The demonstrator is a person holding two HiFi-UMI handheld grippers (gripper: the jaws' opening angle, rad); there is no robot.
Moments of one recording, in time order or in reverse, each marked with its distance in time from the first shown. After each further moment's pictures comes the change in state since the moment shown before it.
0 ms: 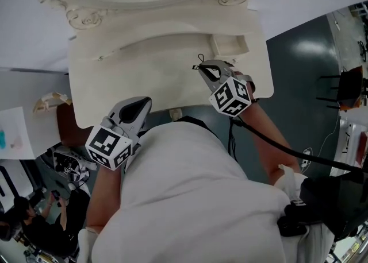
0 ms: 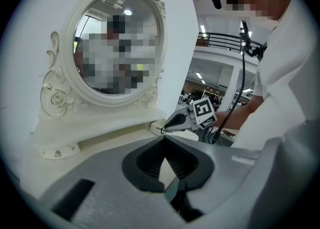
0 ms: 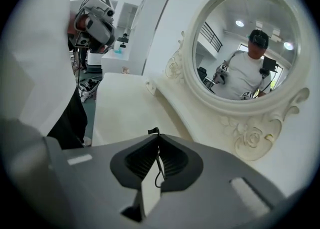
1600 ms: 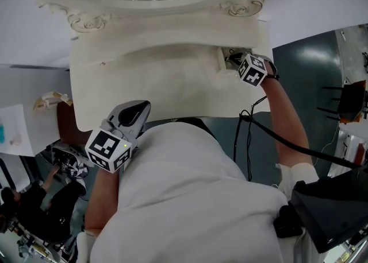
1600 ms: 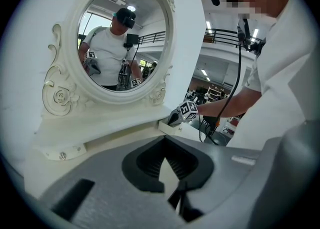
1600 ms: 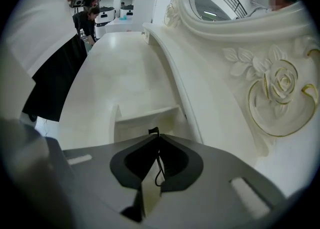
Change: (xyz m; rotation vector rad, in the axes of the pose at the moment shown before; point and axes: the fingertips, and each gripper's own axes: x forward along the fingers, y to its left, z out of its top) left arm 0.019 0.040 0.008 -0.028 0.048 0.048; right arm 0.067 -0.102 -0.159 -0.094 0.358 0.194
